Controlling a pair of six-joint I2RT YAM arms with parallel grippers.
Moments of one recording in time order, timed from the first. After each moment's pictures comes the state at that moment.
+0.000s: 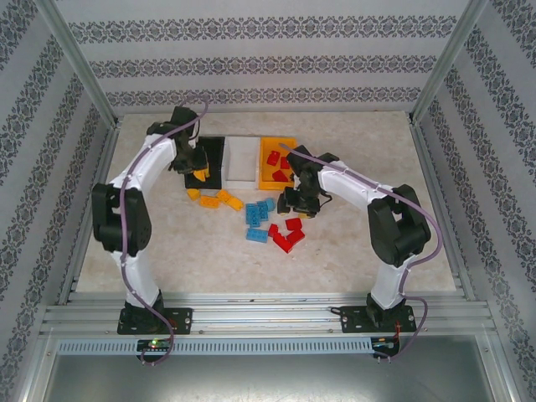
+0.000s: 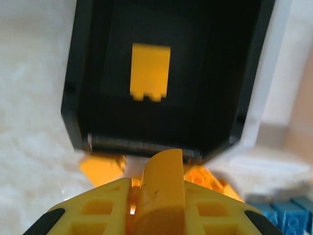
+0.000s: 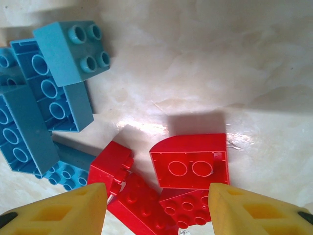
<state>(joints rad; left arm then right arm) -0.14 1.94 1.71 -0.98 0.05 -0.36 0.51 1.85 1.36 -0.93 -0.29 0.58</state>
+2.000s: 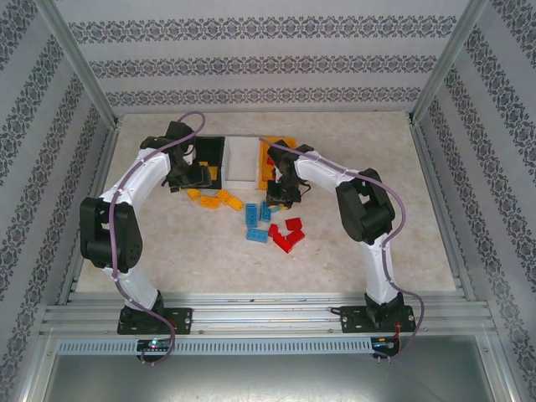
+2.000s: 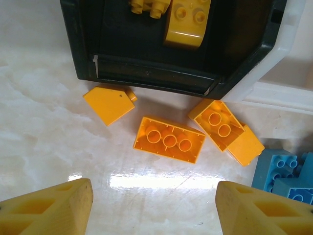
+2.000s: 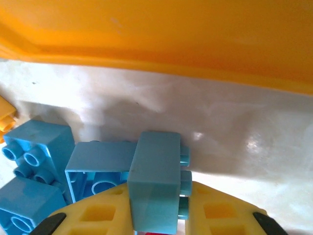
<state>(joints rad) -0.14 1.74 1.45 -0.99 0.10 -0.35 0.53 2.16 1.66 -0.95 -0.31 0.56</state>
